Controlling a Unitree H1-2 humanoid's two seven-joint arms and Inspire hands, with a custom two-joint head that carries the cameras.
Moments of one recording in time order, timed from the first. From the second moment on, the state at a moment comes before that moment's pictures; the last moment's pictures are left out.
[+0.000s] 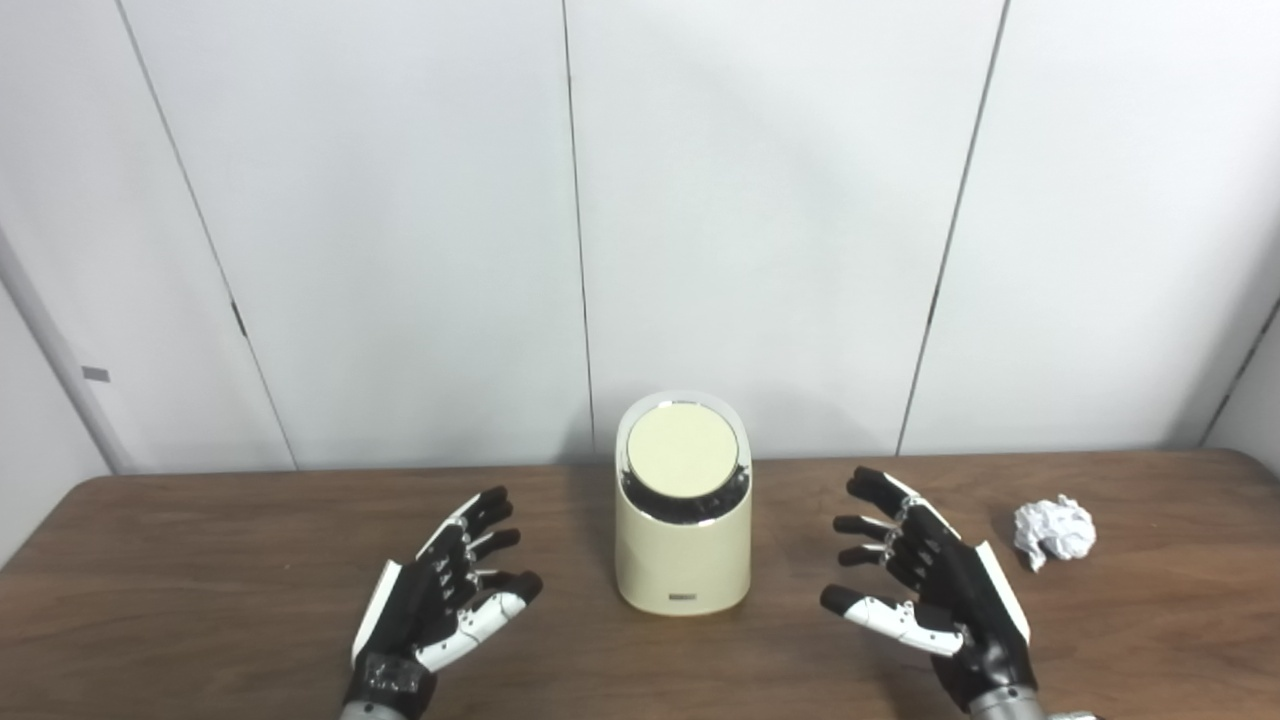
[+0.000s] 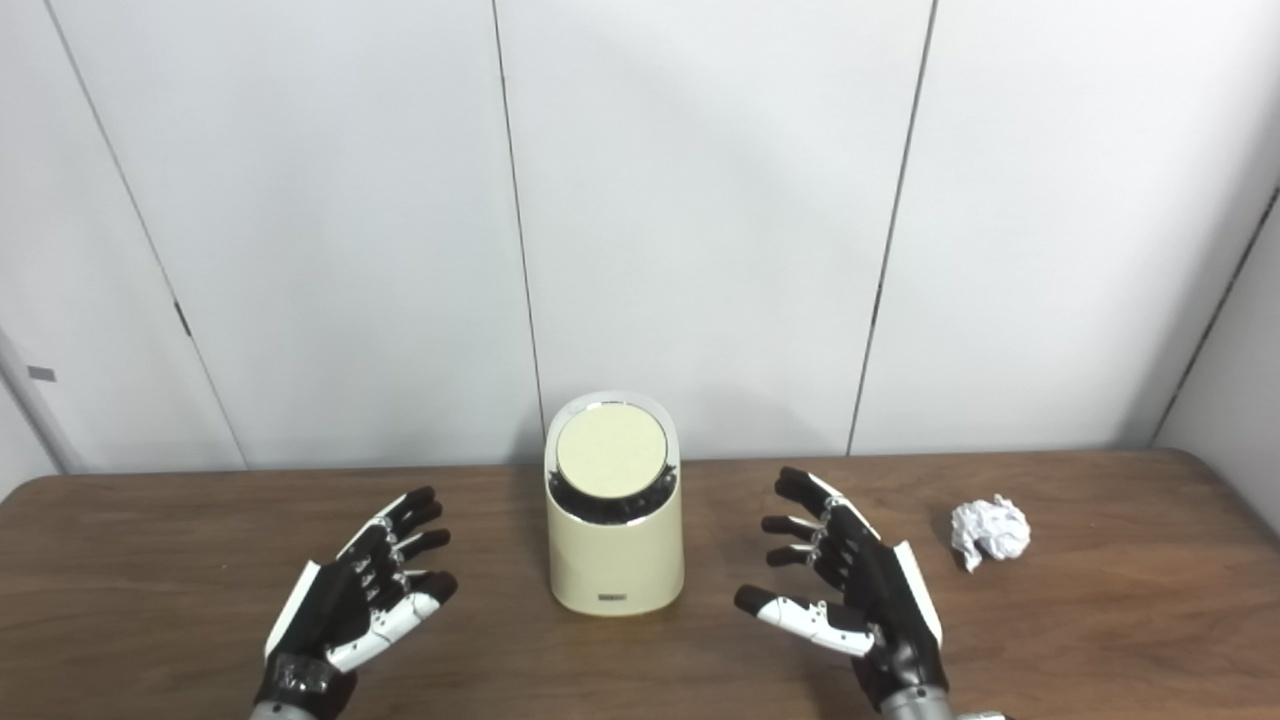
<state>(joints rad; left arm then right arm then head) -0.21 0.11 0.03 0.03 -0.05 -0.06 -0.15 -0.18 -0.11 -0.06 0.00 0.06 -0.11 0.04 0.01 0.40</state>
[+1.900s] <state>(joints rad) -0.33 0.06 0.02 -0.03 0.08 0.02 -0.01 -0.18 -0.11 -0.05 0.00 0.04 -0.12 0.04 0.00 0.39</state>
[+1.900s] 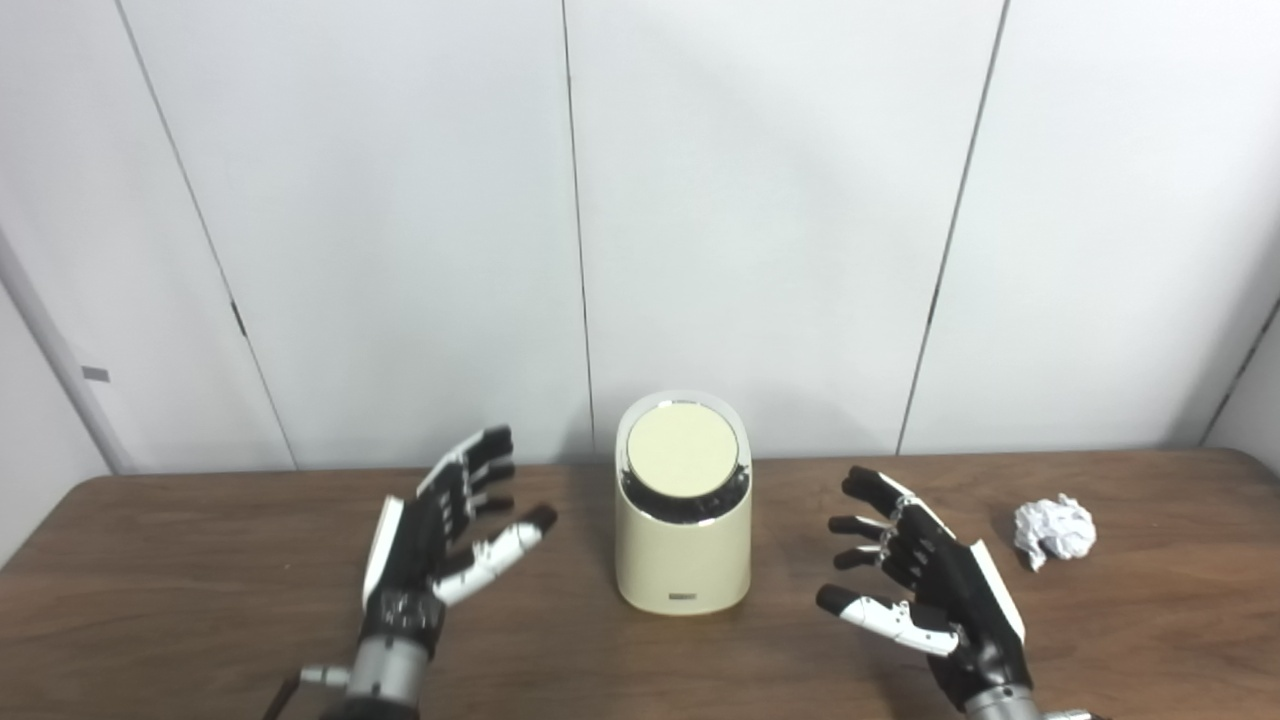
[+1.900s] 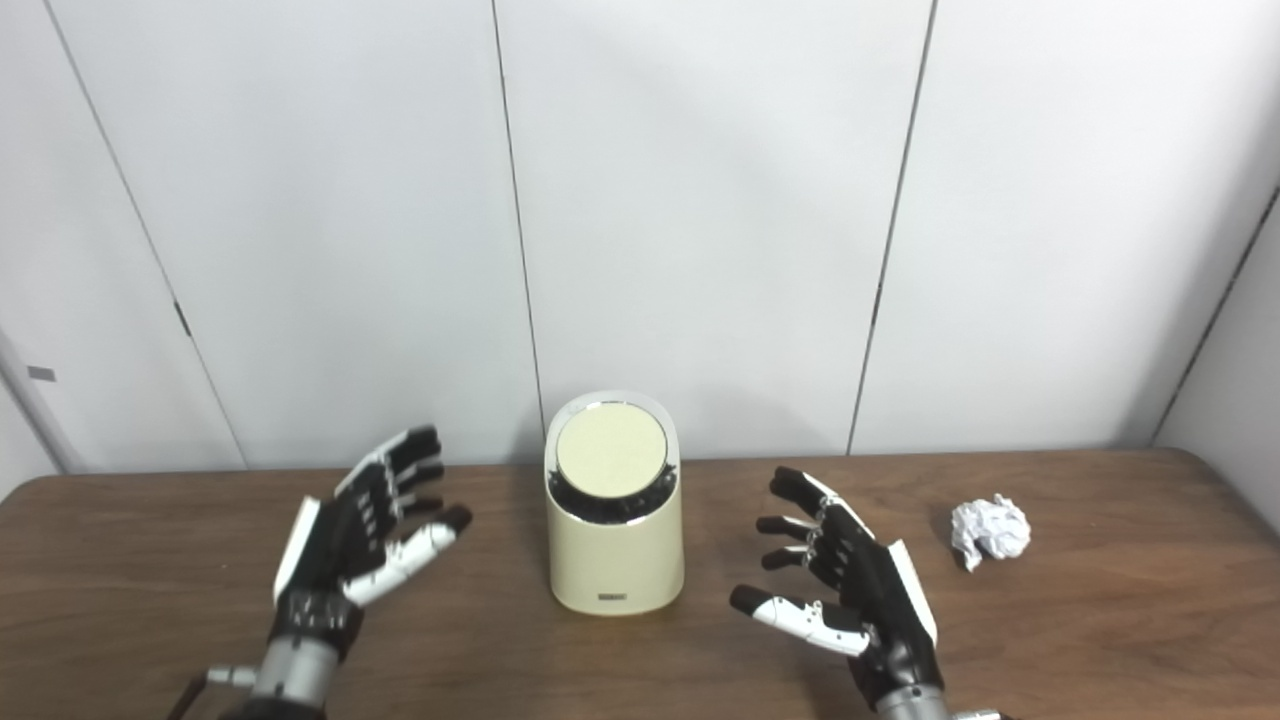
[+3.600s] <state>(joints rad) -0.62 0.11 -0.21 0.19 0.49 0.14 0.03 -0.18 -0.06 -0.03 -0.07 -0.02 -0.05 0.02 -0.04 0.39</state>
